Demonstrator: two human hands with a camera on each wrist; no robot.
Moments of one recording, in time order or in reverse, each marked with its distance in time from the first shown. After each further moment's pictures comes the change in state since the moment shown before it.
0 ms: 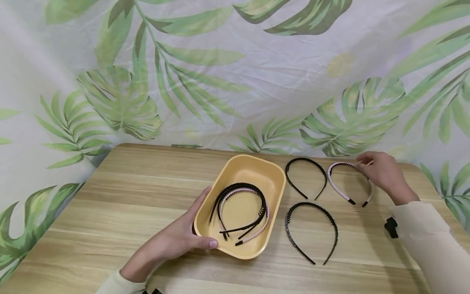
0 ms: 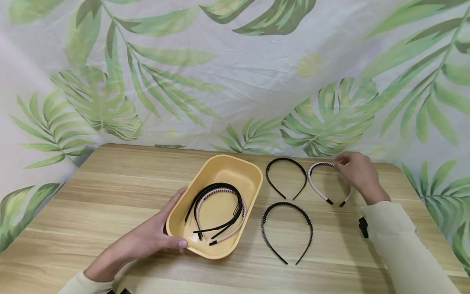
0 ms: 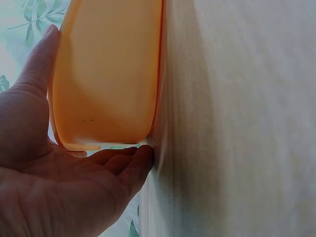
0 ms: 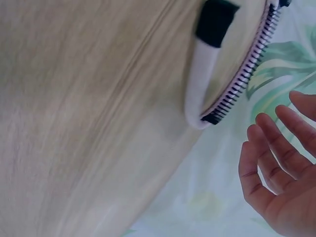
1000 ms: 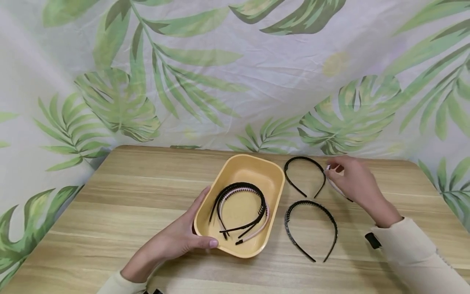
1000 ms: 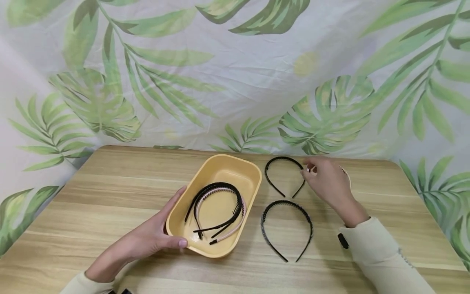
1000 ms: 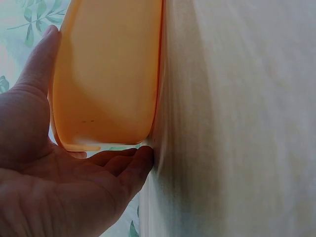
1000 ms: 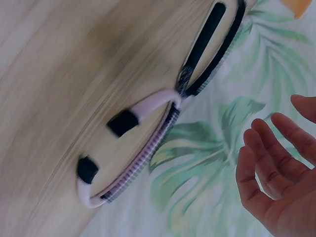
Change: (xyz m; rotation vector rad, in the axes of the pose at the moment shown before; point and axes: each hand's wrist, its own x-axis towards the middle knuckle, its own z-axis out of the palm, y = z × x) left_hand 0.002 -0.001 0.001 -0.015 -0.017 0.011; right_hand -0.040 -0.093 0.023 0.051 0.093 -0.146
